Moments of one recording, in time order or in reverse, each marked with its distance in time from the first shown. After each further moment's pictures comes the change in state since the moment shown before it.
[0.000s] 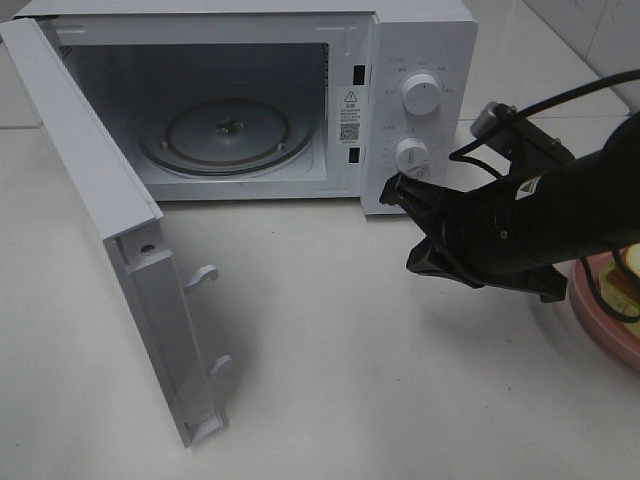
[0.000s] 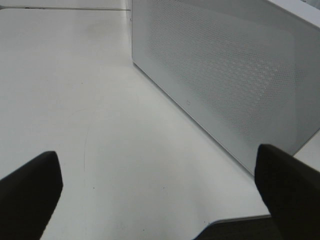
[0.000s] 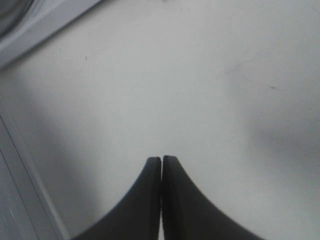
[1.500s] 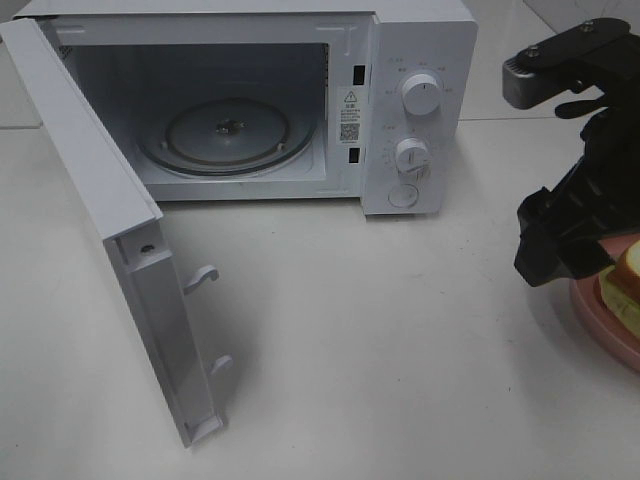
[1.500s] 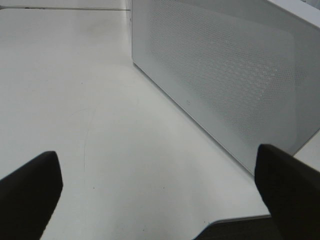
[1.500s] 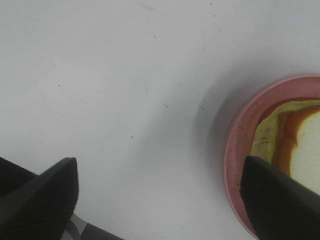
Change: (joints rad) left arm 0.000 0.000 0.000 0.000 0.000 0.000; right arm -0.021 -0.246 -0.255 -0.620 0.850 -0.336
